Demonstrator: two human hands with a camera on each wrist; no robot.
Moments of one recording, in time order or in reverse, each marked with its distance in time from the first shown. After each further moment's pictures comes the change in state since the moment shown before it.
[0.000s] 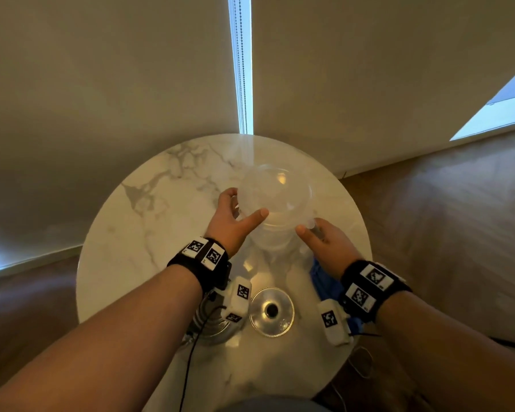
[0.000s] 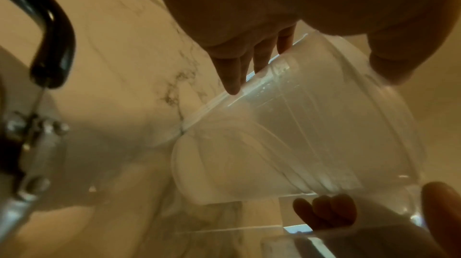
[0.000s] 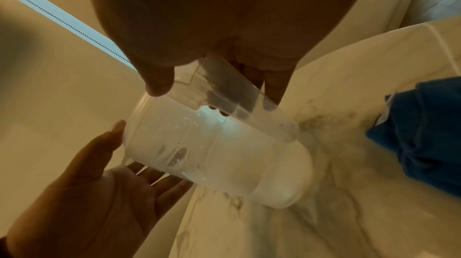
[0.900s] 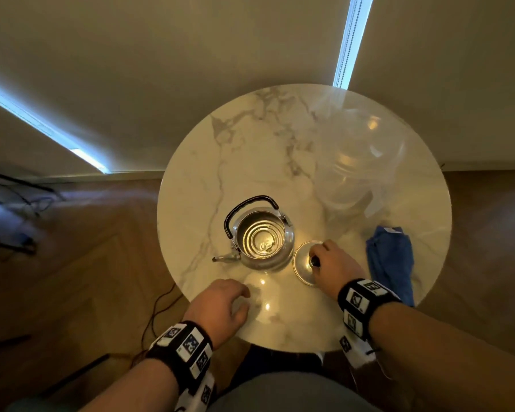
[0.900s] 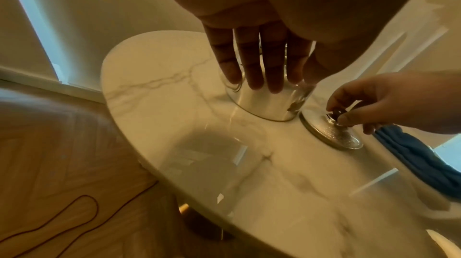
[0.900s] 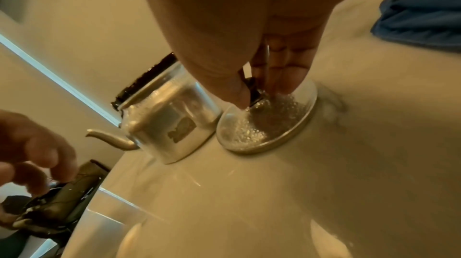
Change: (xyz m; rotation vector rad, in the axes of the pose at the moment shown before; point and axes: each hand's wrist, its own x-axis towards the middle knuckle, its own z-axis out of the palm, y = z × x) left_hand -0.257 -0.147 -0.029 0.946 0.001 -0.134; right_hand -0.044 0.088 0.110 -0.813 -0.343 -0.271
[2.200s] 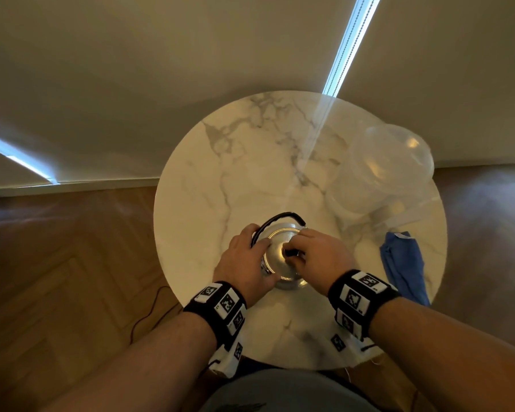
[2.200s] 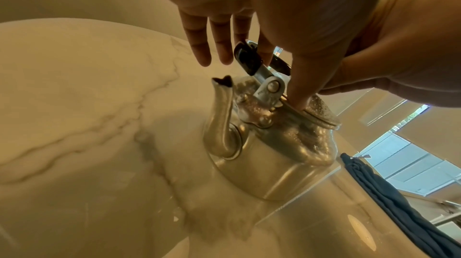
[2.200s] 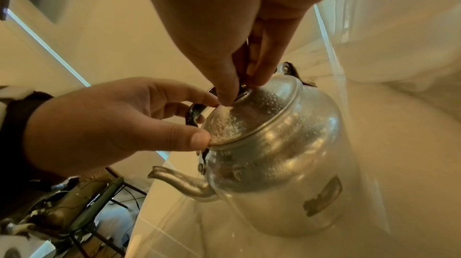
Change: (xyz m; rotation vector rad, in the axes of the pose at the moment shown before) left_hand 0.103 -0.043 -0.059 -0.040 0.138 0.148; right_hand 0.034 -0.137 -0.031 -0.039 0.160 -0.061
